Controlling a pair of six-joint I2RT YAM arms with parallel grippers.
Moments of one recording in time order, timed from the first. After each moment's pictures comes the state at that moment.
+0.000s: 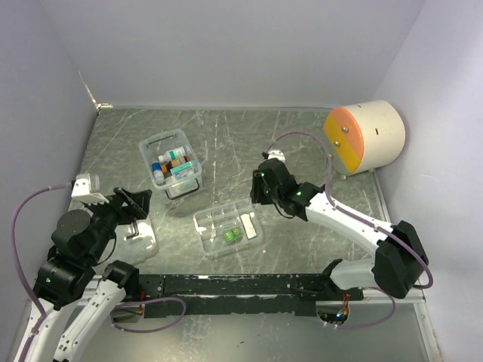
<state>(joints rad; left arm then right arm) -0.40 0.29 0.78 -0.64 -0.20 -0.49 0.77 1.30 0.88 -0.34 0.20 0.53</state>
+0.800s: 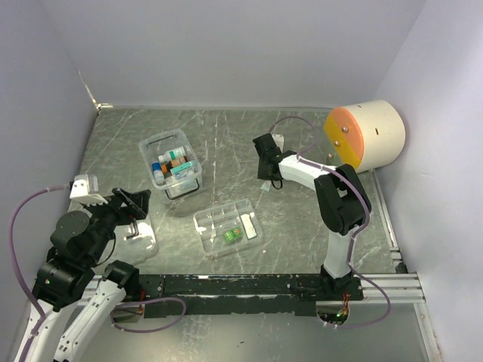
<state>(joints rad) -0.40 0.27 0.78 -0.65 -0.22 -0.49 0.50 1.91 1.24 -0.33 0.31 0.50</state>
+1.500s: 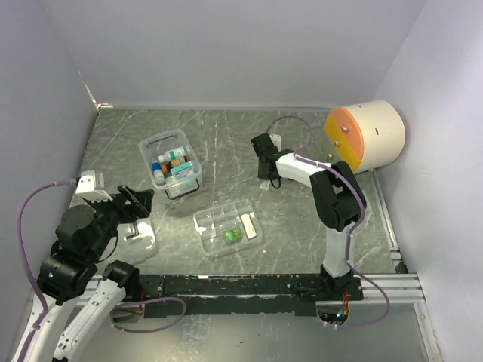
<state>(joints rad) -0.40 0.32 0.78 -0.65 -0.20 -0.48 0.50 1.98 1.30 -0.36 0.33 0.47</state>
